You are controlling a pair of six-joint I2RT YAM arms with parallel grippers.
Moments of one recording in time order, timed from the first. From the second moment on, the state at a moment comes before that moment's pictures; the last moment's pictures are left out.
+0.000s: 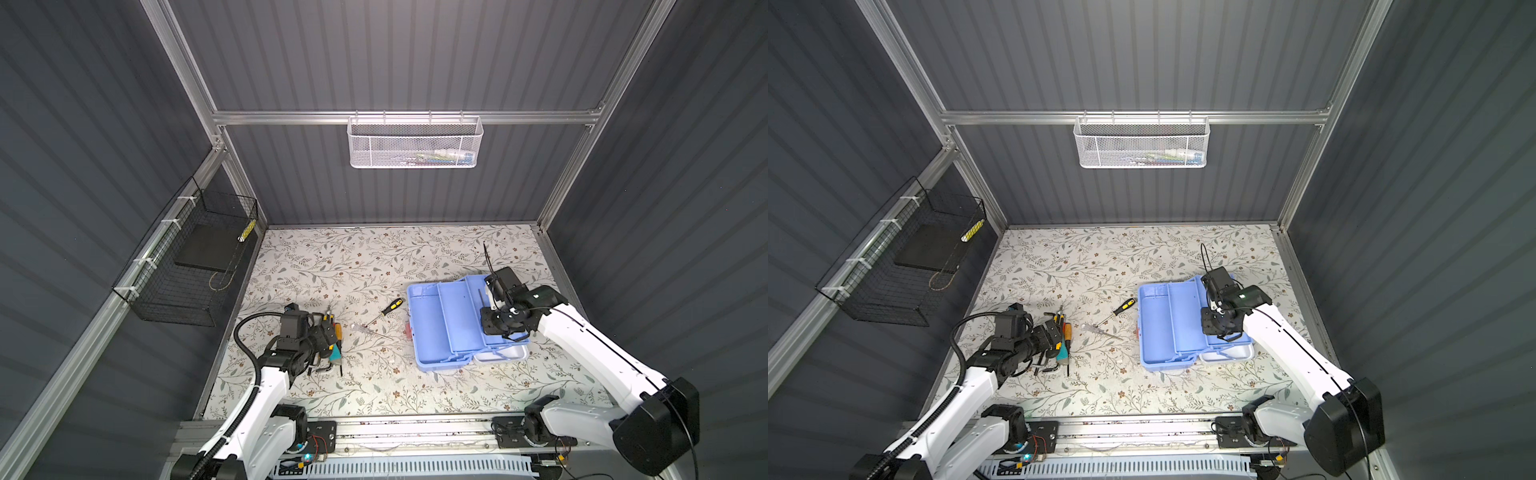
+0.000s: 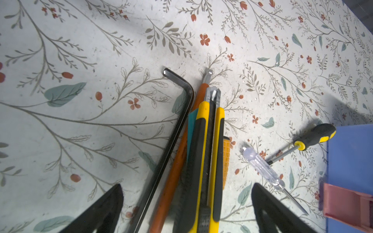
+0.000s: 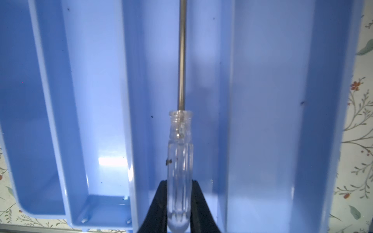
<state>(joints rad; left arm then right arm) -0.15 0.88 0.40 -0.39 0.02 -0.53 0.43 1.21 0.99 -1.03 0.09 0.37</state>
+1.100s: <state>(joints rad) -0.15 0.84 0.38 -0.38 0.02 -0.53 0.85 1.75 1.55 -0.93 0.00 -0.05</state>
